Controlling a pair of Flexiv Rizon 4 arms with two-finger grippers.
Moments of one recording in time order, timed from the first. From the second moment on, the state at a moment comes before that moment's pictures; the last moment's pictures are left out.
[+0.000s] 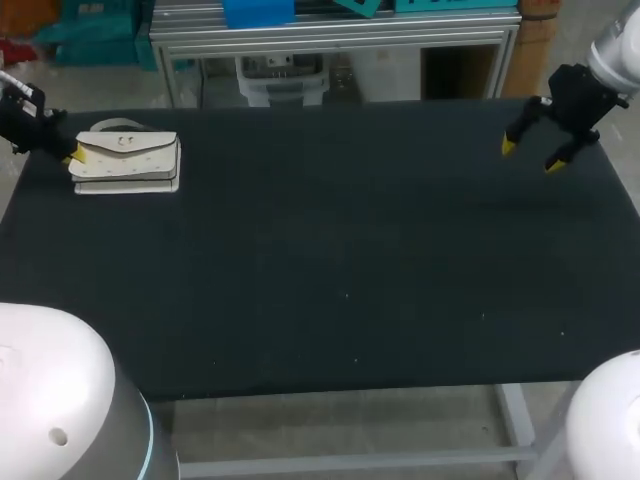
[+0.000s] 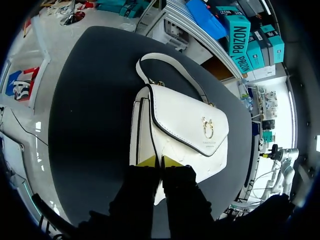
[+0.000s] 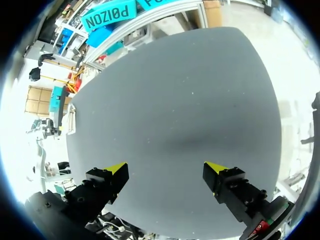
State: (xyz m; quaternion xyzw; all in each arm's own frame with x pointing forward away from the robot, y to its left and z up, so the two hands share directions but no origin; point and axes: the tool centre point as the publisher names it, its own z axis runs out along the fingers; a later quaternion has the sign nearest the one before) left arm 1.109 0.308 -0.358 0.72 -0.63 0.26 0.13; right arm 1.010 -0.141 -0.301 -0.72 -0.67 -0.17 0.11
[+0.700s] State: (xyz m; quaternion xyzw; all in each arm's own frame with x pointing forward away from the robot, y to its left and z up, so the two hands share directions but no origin) left arm 1.125 0.340 -0.361 0.71 -0.65 0.23 0.14; right arm 1.015 -0.137 -0.294 -0.72 -0.67 -0.16 0.10
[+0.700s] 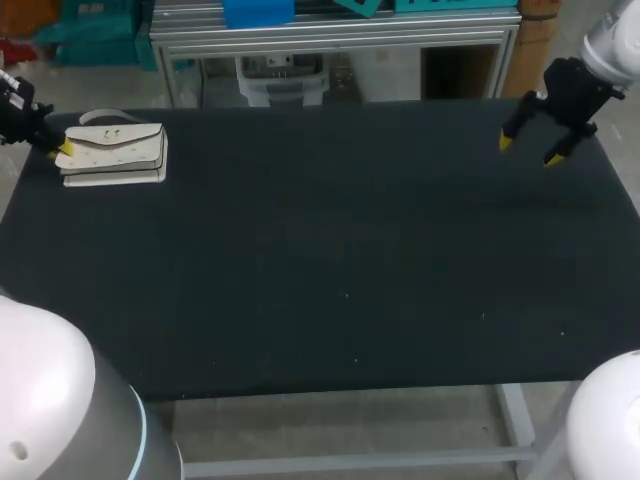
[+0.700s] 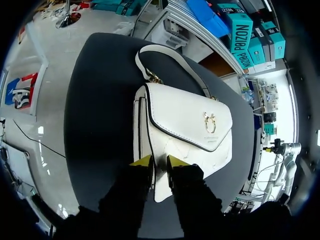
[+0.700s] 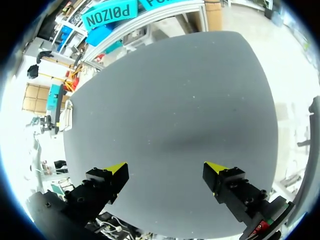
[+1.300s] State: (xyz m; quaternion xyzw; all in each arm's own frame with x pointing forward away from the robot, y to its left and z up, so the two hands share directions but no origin) left arm 1.091 0.311 -0.304 0.66 -0.72 0.19 0.15; right arm 1.018 -0.146 -0.288 -0.71 -0.69 -0.15 0.09
